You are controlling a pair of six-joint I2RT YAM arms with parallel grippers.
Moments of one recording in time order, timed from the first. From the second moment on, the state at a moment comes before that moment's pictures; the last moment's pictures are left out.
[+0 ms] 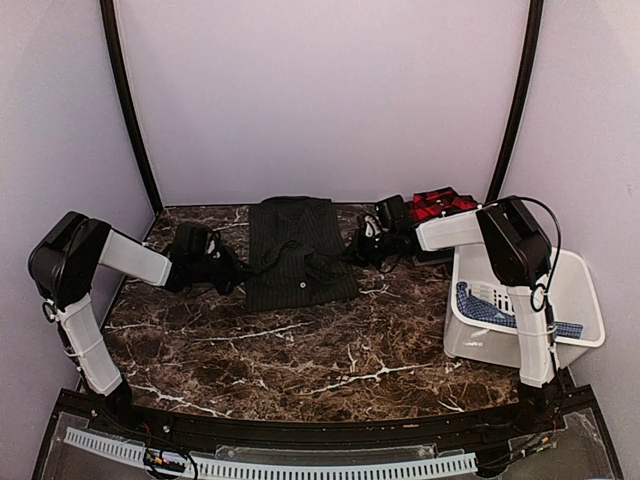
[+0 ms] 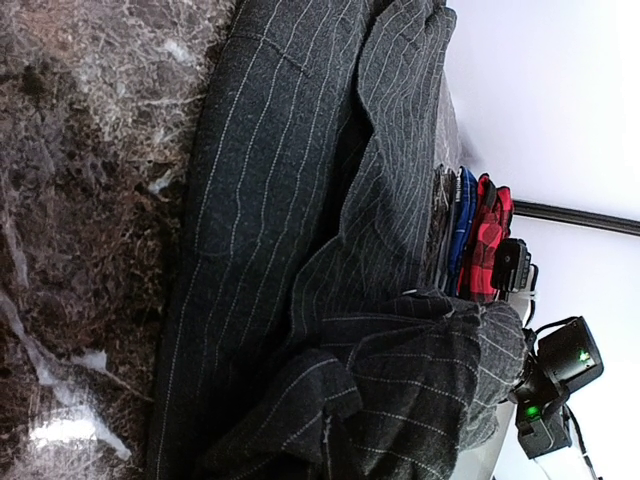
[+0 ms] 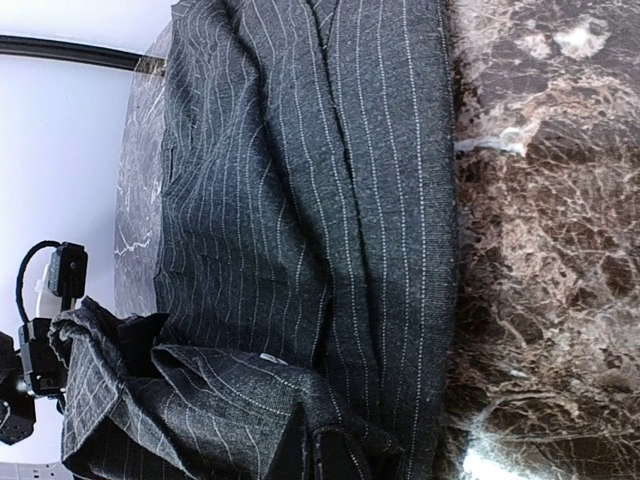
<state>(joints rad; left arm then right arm) -0.33 1.81 0.82 0.37 0.47 -1.19 0.53 2.24 1.53 -0.01 -0.52 0.76</state>
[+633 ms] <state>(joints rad) -0.32 1.80 0.82 0.36 0.45 -1.15 0.52 2.23 1.56 -0.06 -0.50 0.72</state>
